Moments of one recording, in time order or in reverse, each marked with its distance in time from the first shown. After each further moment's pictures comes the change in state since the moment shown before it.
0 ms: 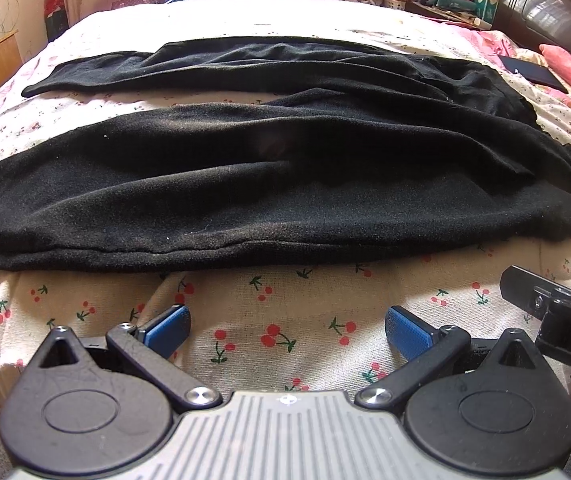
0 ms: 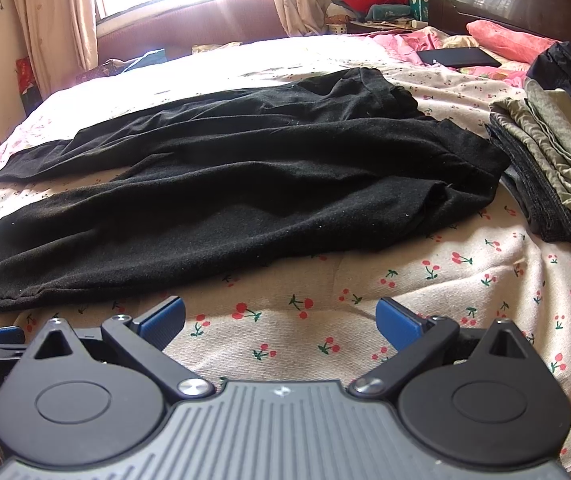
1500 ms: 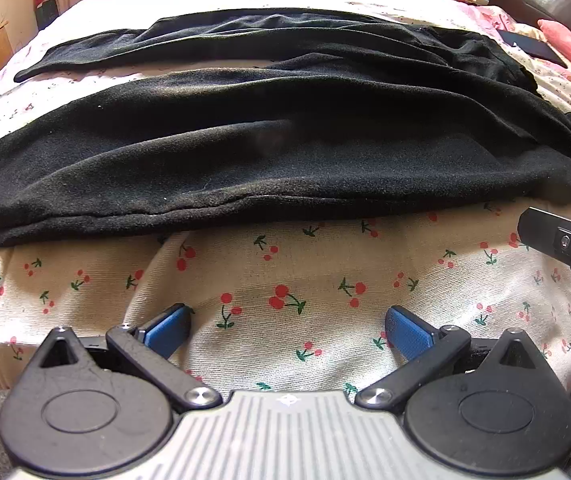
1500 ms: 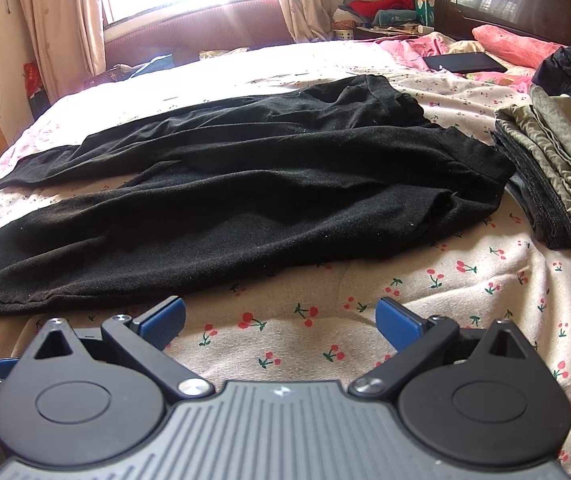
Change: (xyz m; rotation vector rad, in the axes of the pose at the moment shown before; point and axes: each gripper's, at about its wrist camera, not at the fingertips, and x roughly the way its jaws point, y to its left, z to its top) left arm 0.003 0.001 -0.014 0.033 0.070 0.008; right arm -0.004 -0.001 0.003 -0.005 -0.018 0.025
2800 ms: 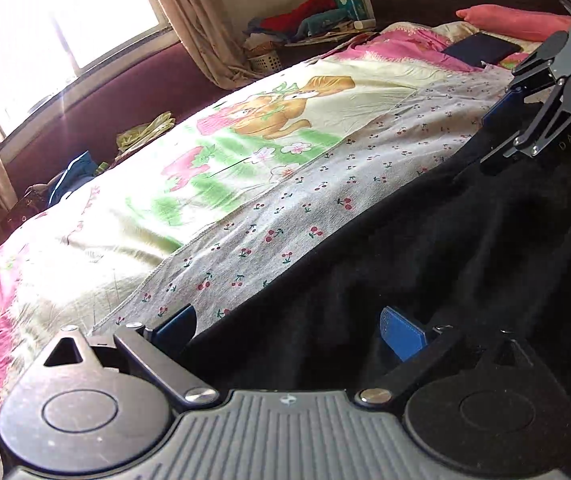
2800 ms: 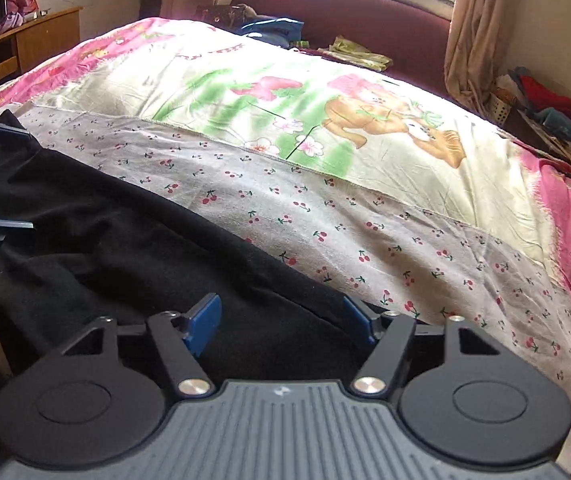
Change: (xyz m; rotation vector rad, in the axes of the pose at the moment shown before) left arm 0.134 0.065 0.322 0.633 -0.315 -0.092; right arm 0.279 0.029 0.285 -0.567 0.113 0.186
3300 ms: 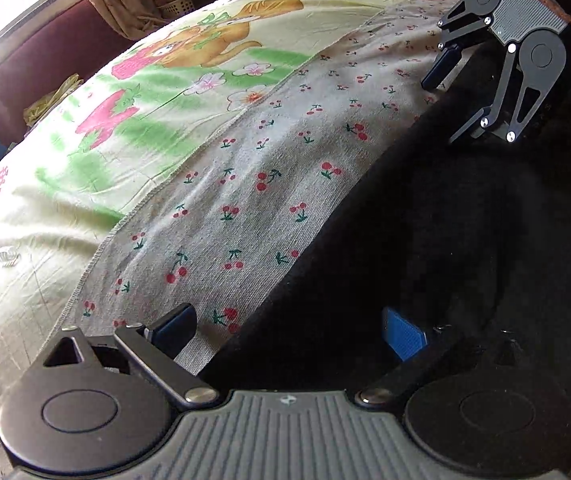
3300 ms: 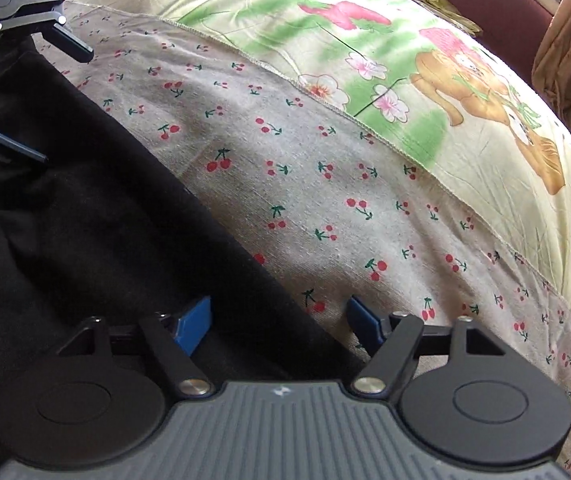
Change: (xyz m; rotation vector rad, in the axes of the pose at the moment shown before) left arm 0.098 0.050 -0.007 0.106 0.198 -0.251; right arm 0.096 0.011 0.034 -0.236 0.223 0.077
